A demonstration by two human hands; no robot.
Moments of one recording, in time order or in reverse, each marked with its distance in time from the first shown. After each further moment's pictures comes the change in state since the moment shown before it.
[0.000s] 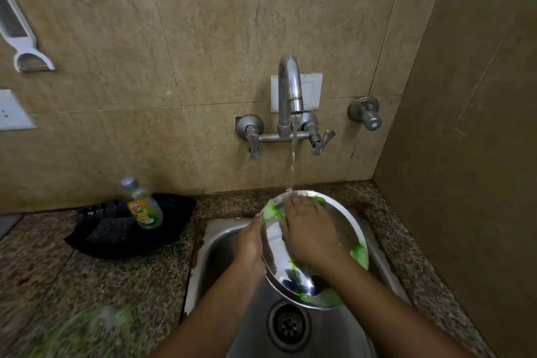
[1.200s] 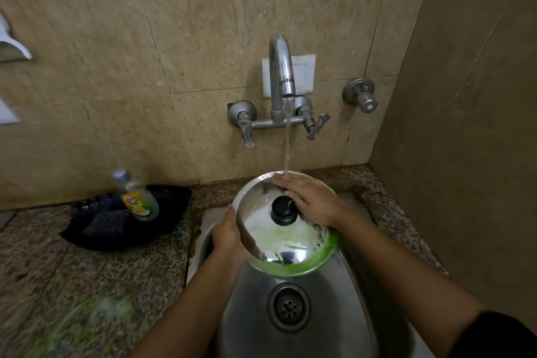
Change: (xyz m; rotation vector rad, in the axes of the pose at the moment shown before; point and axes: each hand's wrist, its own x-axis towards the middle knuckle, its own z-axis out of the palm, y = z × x) left_hand 0.009 0.007 -0.021 -0.097 0.157 0.118; right_hand 0.040 0.060 0.008 0.298 0.068 -0.358
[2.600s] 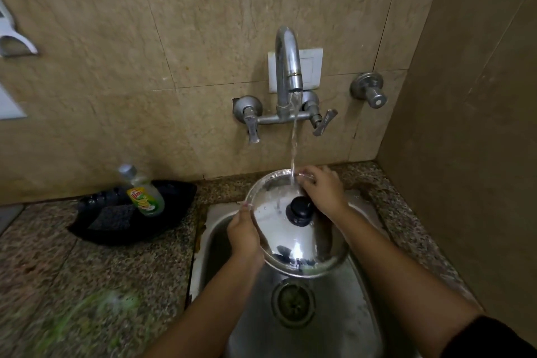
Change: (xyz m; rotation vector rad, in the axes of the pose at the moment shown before) left_hand -0.022 -0.007 0.009 0.056 0.027 0.046; right_hand 0.015 0.013 0.021 0.217 0.326 0.519
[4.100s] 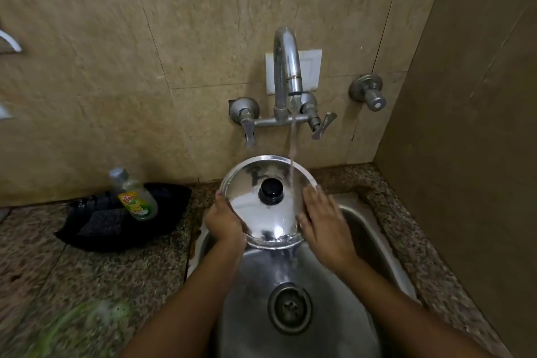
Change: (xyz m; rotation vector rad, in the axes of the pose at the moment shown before) left_hand 0.033 0.022 0.004 -0.034 0.231 0.224; right_hand -0.071 0.023 0.015 -0.330 -0.021 -0.229
